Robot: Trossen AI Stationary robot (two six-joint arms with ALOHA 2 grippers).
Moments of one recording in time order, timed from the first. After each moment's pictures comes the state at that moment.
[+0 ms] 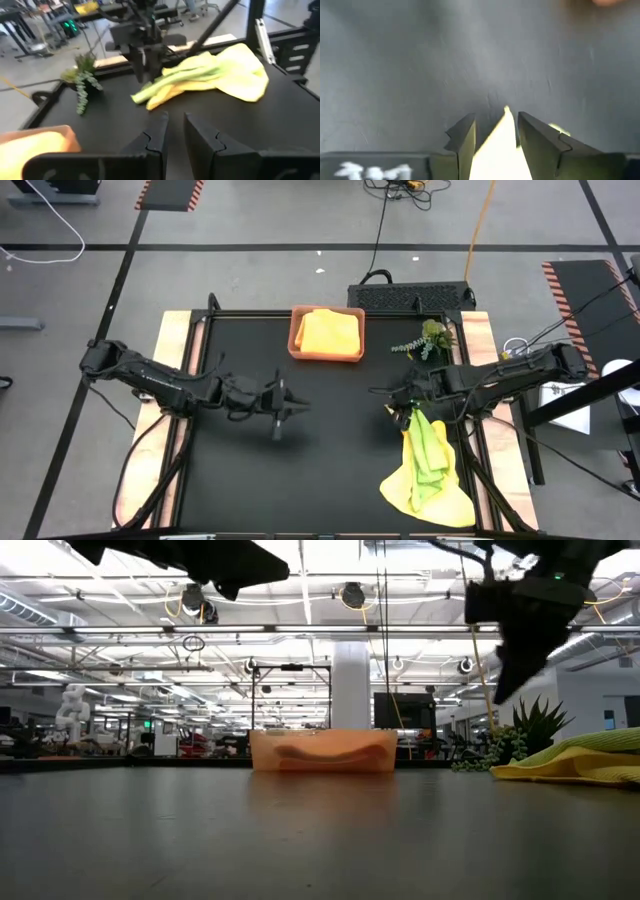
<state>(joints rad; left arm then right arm) -0.19 1.28 0.70 0.31 -0.16 0.13 0.12 1.12 0.72 -0.70 0.16 0.53</state>
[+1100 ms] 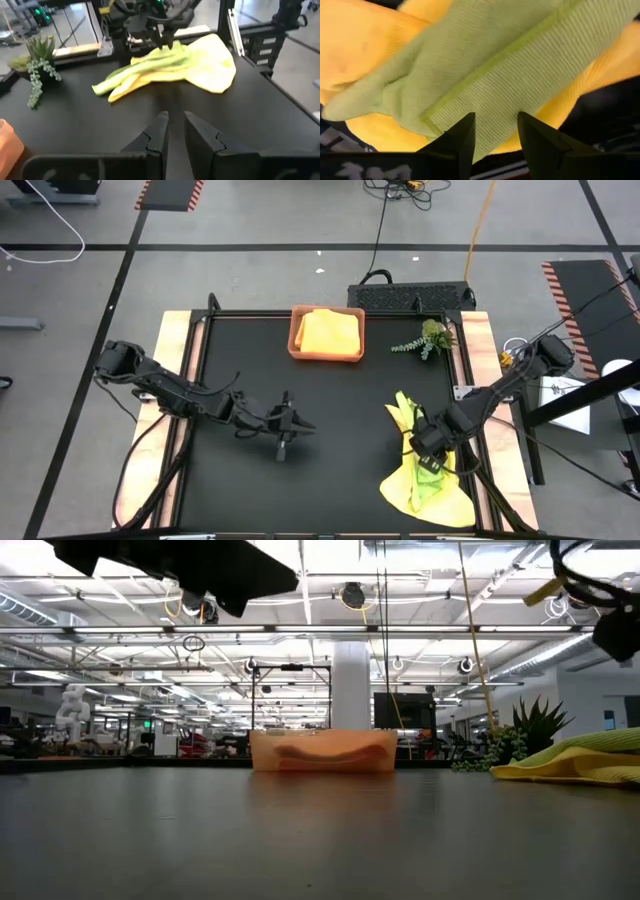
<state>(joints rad) -0.31 1.44 0.70 0.43 -0.17 0.04 0.58 1.24 0.72 -1.00 -0.29 1.24</state>
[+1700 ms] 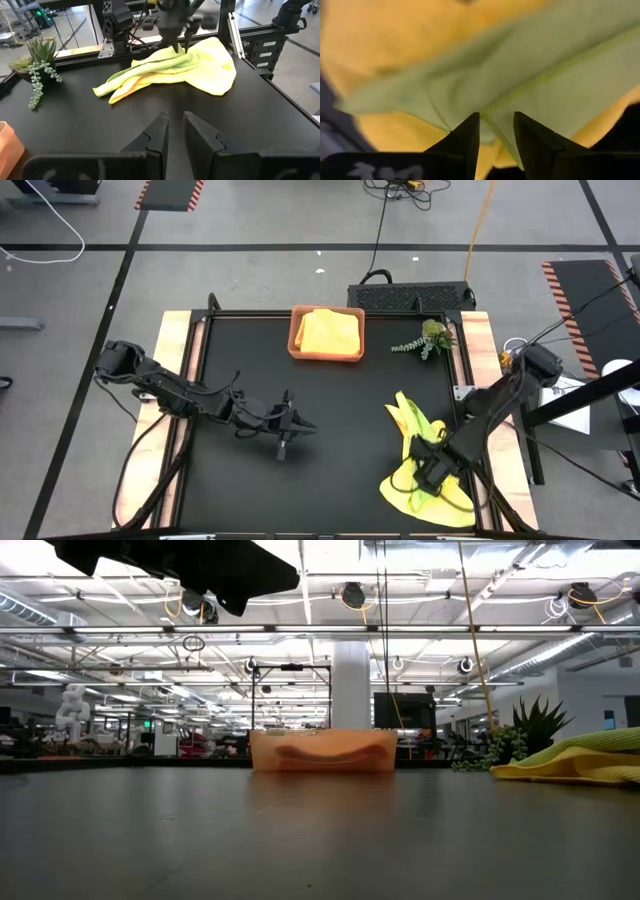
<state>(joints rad) -0.30 1.44 0.70 0.44 -0.17 0.04 0.80 1.45 0.90 -1.01 -0.12 1.30</state>
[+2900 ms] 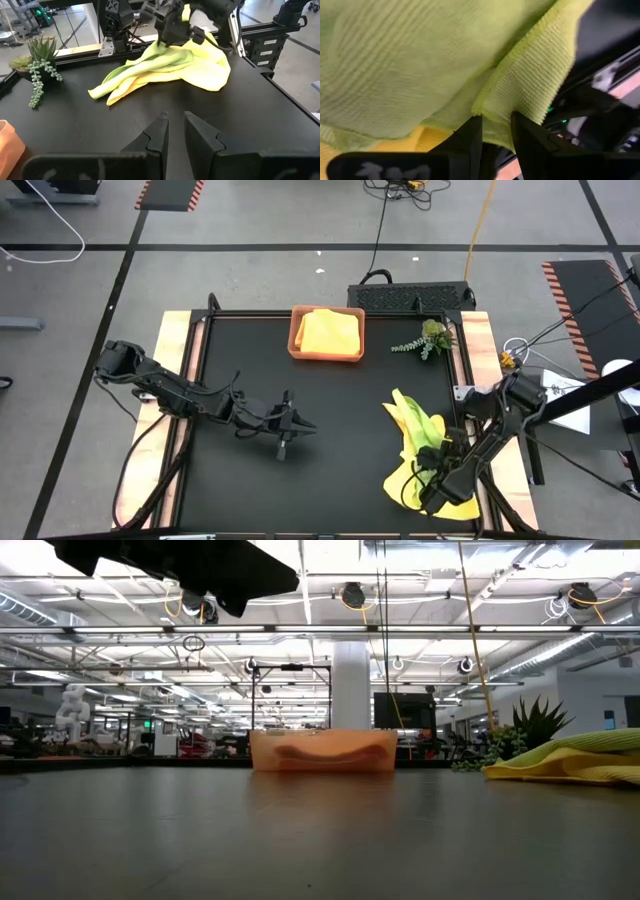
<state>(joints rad) -0.30 1.44 0.70 0.43 -0.17 0.04 0.95 1.76 1.04 -1.43 -0.02 1.20</state>
